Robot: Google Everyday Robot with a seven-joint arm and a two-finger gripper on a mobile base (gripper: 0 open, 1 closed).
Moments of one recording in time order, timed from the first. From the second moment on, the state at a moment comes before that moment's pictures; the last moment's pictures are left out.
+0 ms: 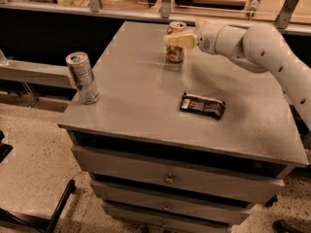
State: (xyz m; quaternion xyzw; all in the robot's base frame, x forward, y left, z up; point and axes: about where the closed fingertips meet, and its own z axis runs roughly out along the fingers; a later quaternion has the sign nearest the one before) arm 0.790 -0.110 0.917 -0.30 0.68 0.22 0.63
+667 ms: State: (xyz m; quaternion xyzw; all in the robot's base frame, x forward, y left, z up) arm 0.792 -0.109 0.900 -0.29 0.70 0.23 0.61
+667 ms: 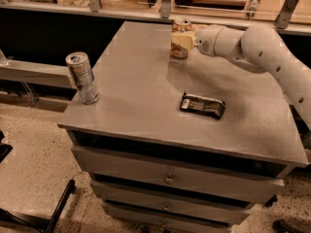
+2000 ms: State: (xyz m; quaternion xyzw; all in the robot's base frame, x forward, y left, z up) arm 0.777 -0.159 0.947 -0.43 0.73 0.12 0.51
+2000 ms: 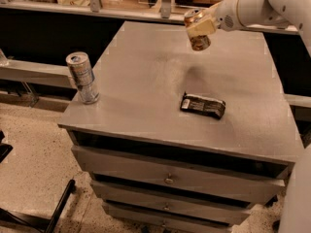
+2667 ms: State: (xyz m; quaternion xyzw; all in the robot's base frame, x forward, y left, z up) arm 0.754 -0.166 0.938 -0.50 0.75 0.05 0.42
